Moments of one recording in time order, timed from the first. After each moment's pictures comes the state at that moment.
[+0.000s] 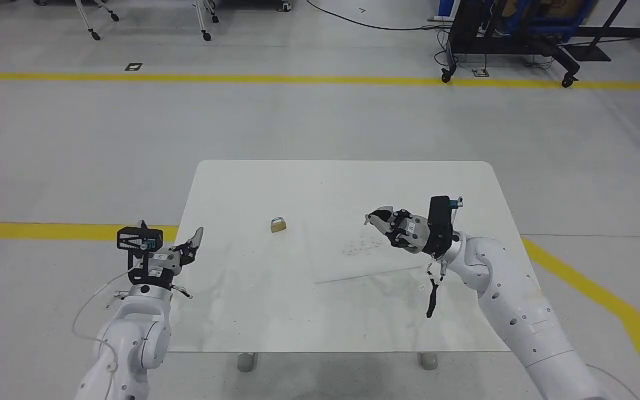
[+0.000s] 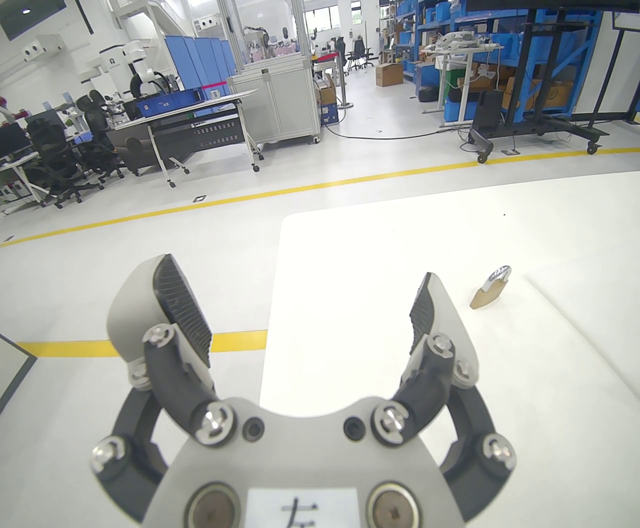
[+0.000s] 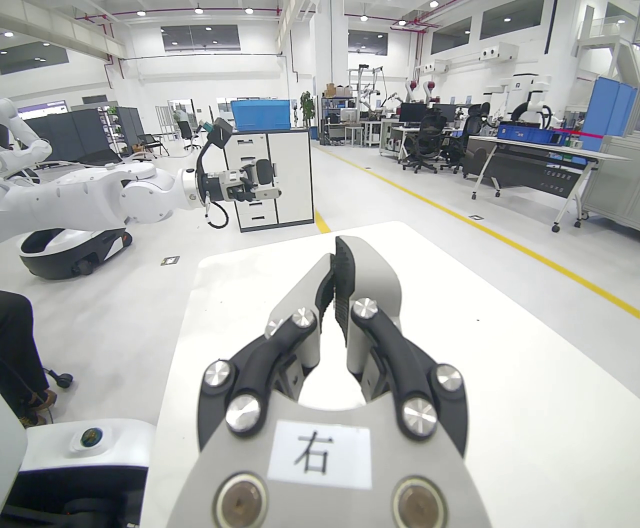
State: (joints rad) left arm 1.73 -1.15 -1.60 -1.80 1.33 0.00 0.00; right arm -1.21 -1.08 1.19 -1.32 -1.11 -1.01 -0.35
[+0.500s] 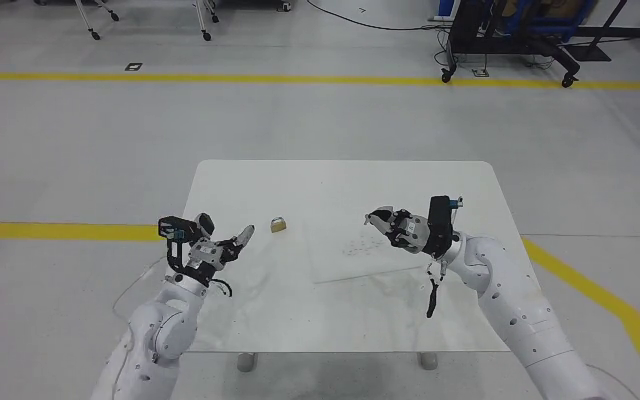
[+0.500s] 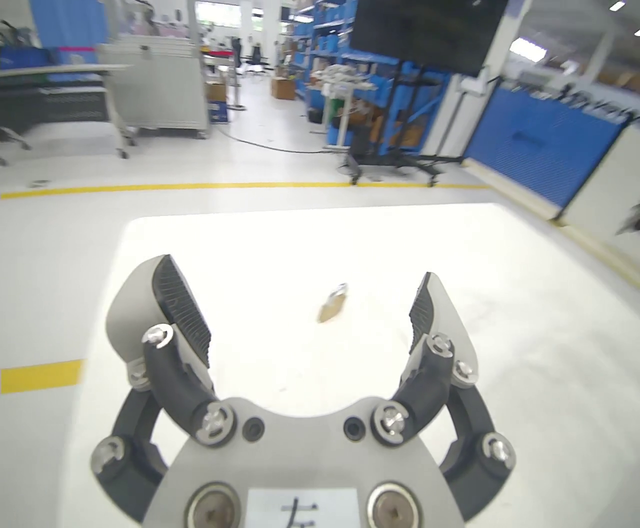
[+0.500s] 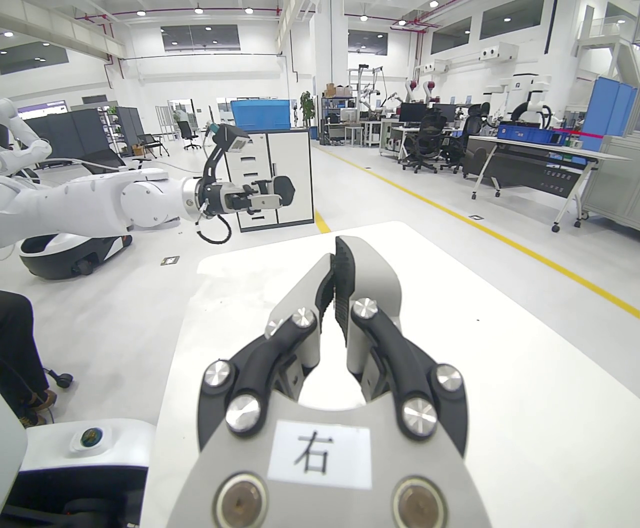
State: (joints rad) left arm 1.59 -1.18 -1.43 -1.71 0.87 -0.32 -0.04; right arm -1.21 -1.08 1.19 -1.32 -1.11 -1.01 -0.35
